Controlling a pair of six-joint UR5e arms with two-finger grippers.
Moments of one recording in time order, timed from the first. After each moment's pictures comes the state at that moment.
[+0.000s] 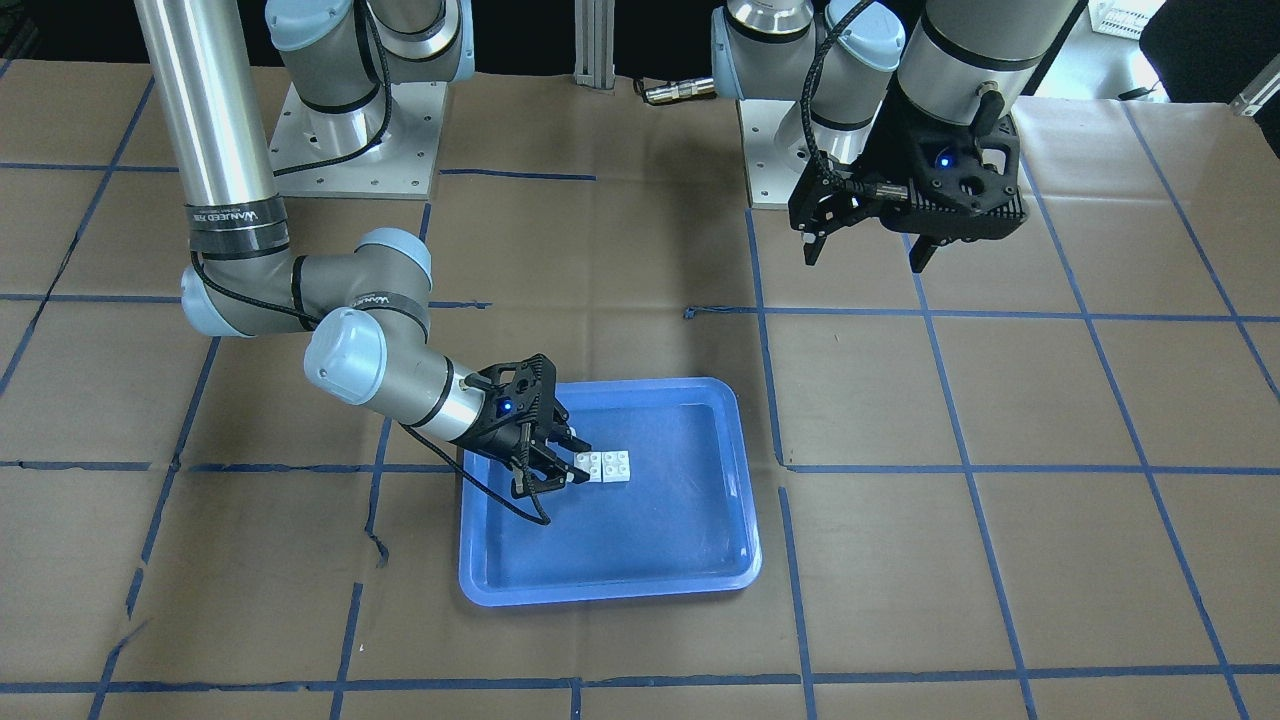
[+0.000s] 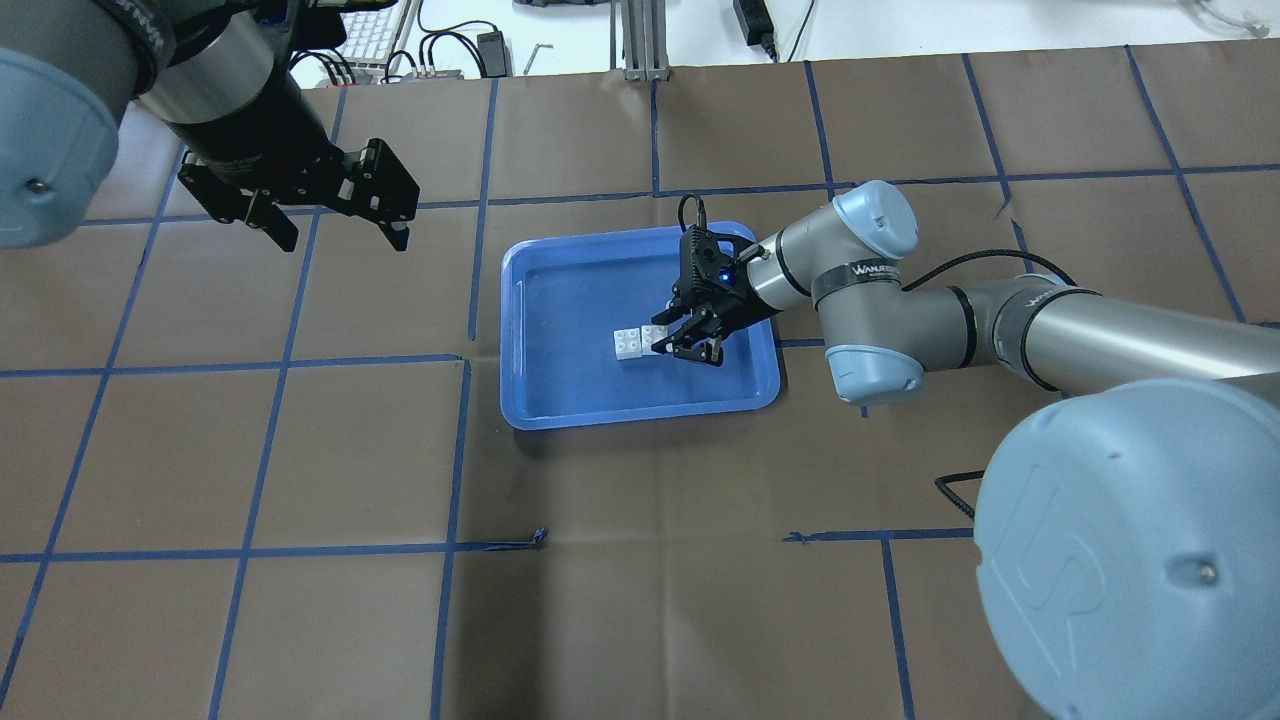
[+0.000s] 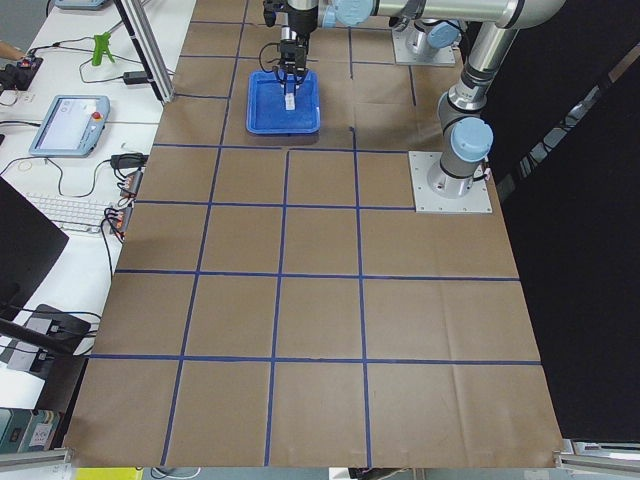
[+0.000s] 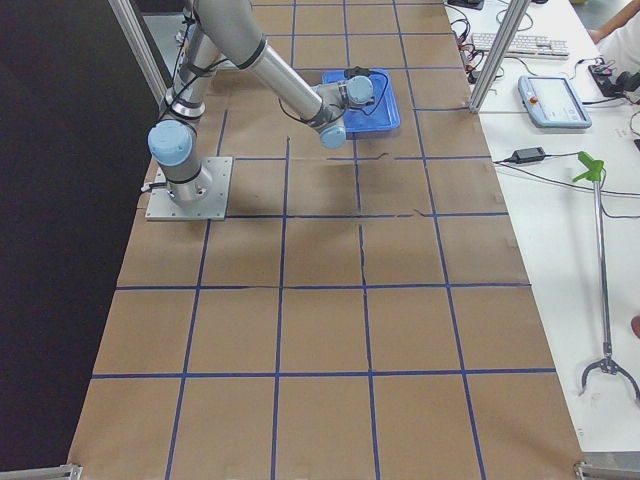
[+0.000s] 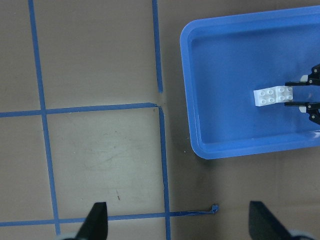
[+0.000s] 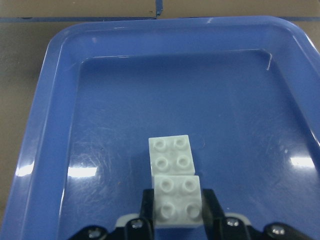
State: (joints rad) left arm -1.58 -1.57 -1.56 -1.56 1.56 0.05; right arm 1.67 -1.02 1.93 -2.62 -0.85 -1.41
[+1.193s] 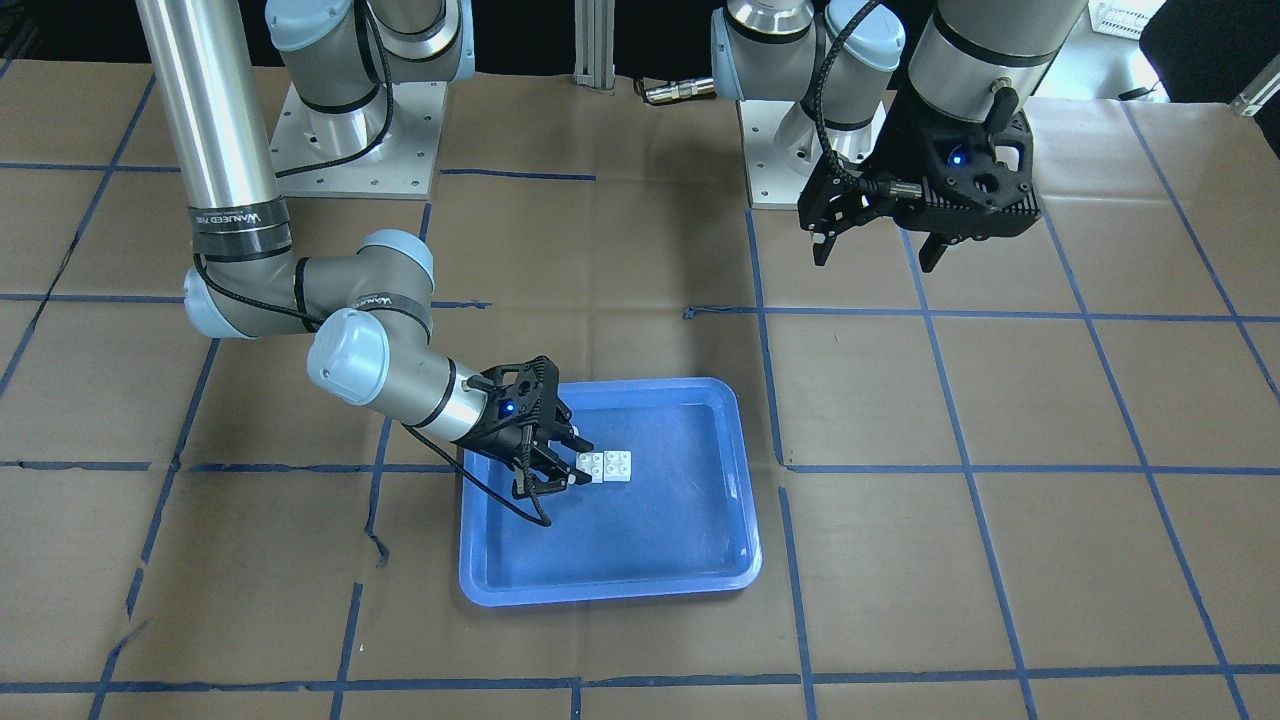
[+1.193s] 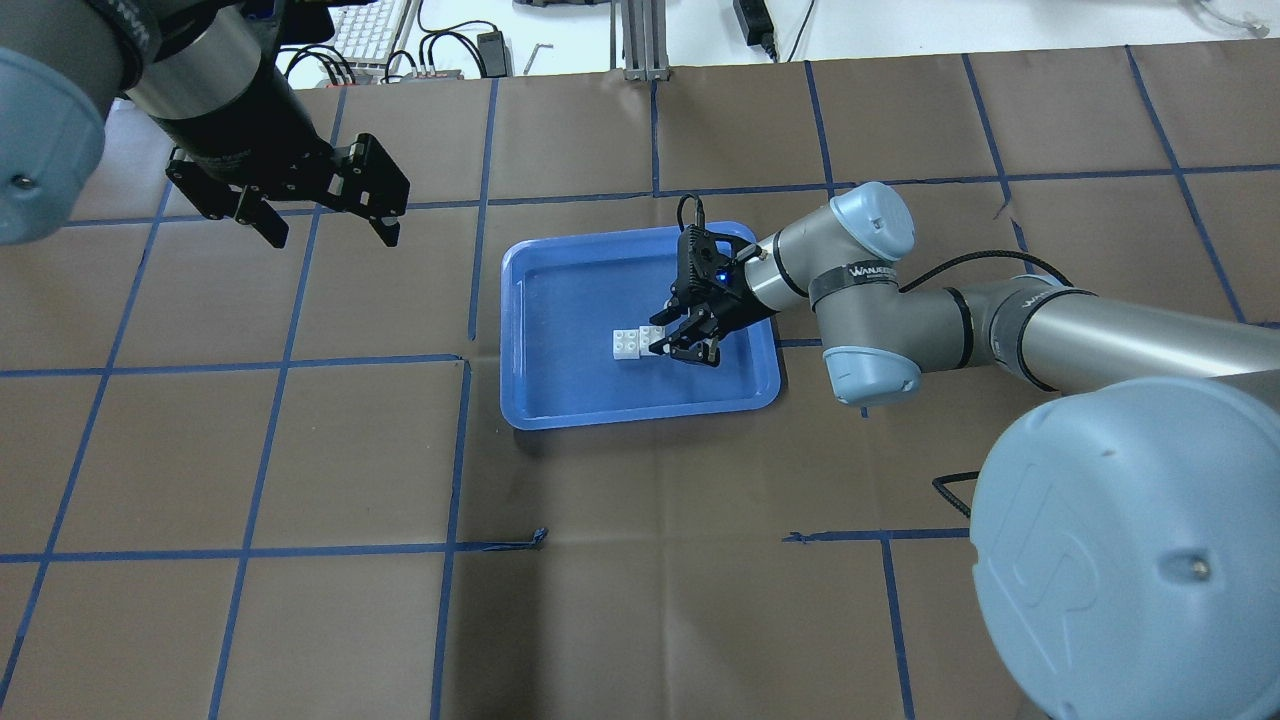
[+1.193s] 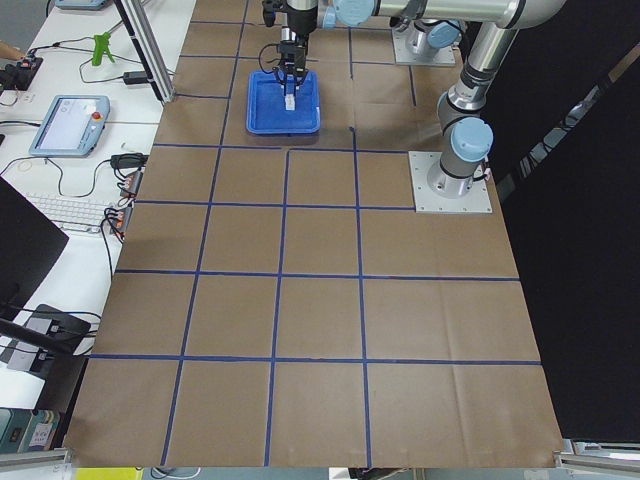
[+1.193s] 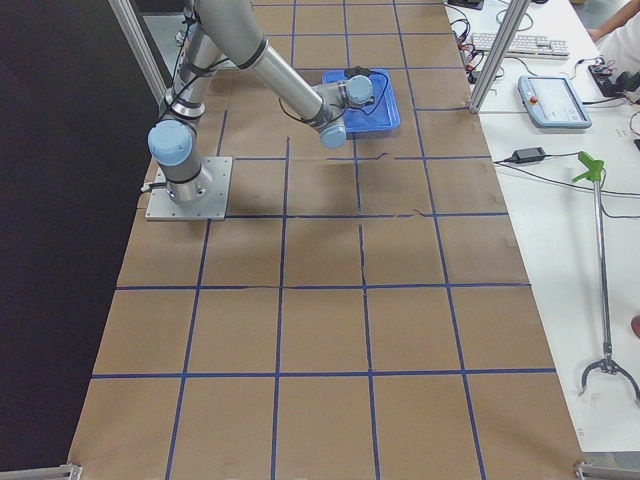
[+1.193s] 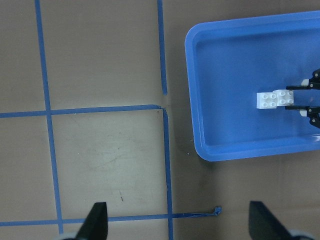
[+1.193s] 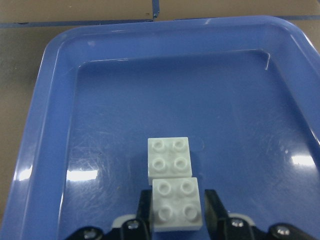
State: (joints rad) left arm -1.56 -1.56 -1.56 -1.56 1.56 0.05; right arm 1.67 -1.01 1.93 -2.63 -0.85 -1.38
